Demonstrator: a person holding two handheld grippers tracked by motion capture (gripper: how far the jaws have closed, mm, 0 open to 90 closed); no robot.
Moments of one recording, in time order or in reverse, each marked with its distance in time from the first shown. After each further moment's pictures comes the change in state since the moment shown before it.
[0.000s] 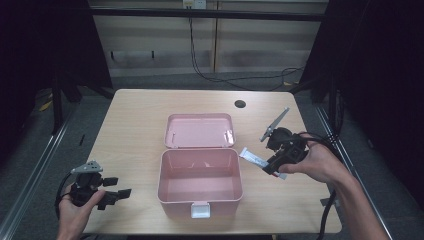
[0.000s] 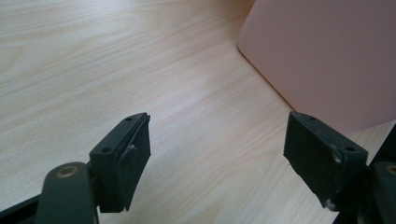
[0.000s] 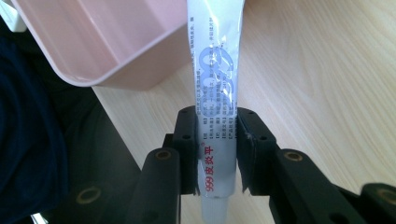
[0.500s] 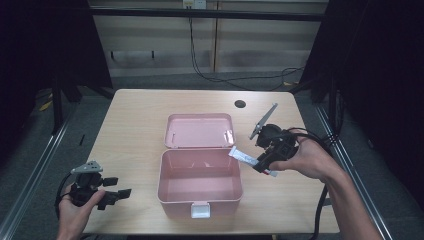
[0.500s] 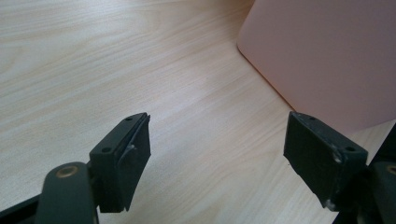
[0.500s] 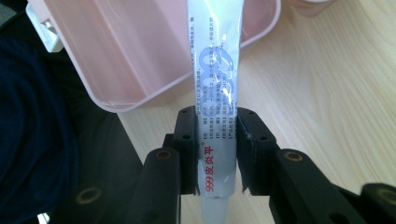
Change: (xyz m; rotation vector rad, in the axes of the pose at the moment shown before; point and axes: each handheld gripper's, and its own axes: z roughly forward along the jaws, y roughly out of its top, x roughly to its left) left arm 0.000 0.000 0.000 0.001 -0.002 0.002; right arm 0.014 0.025 -0.005 -0.003 0.021 -0.066
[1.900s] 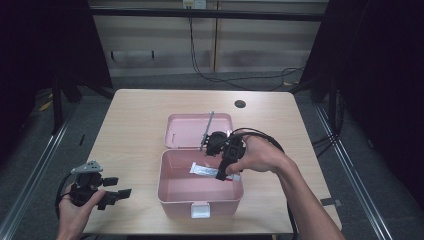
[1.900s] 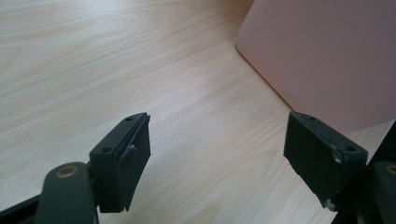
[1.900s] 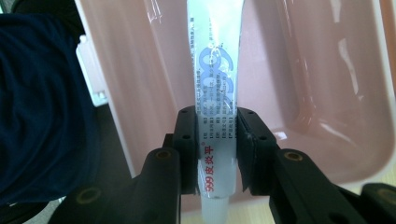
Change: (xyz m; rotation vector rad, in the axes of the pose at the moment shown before) left arm 0.000 0.000 0.000 -0.001 -0.005 -0.001; right arm 0.038 0.090 0.053 0.159 0.118 -0.218
